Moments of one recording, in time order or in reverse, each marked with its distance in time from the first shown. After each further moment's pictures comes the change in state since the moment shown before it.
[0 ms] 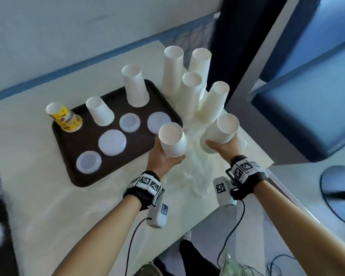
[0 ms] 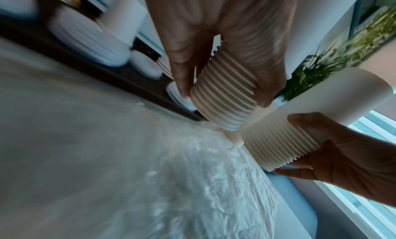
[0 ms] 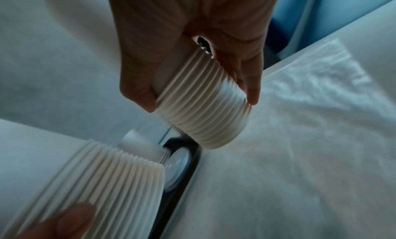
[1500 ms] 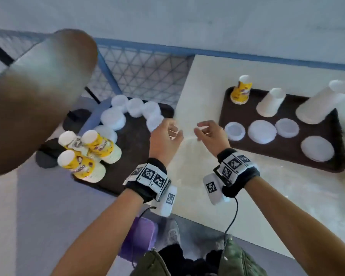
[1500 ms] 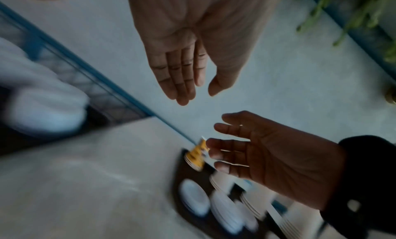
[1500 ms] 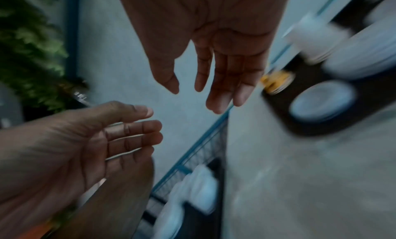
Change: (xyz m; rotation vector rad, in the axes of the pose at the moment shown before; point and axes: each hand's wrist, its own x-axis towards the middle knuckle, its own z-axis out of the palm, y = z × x) left_hand -0.223 -0.060 -0.257 0.128 0.939 -0.153; right_hand -0.253 -0.106 0.275 -0.208 -0.959 -0.526
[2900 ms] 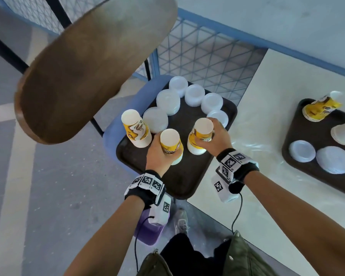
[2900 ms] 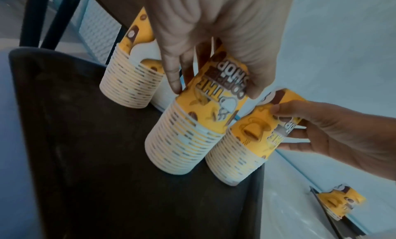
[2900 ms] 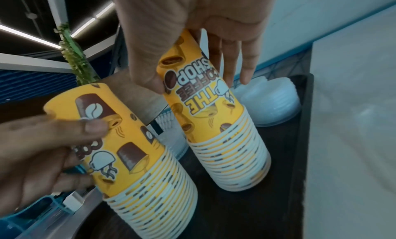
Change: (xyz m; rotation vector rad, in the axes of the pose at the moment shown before) left_hand -0.007 -0.186 -0.130 -0.182 0.096 -0.400; right_hand 0.029 -0.039 0.196 -0.333 -0.207 -0.131
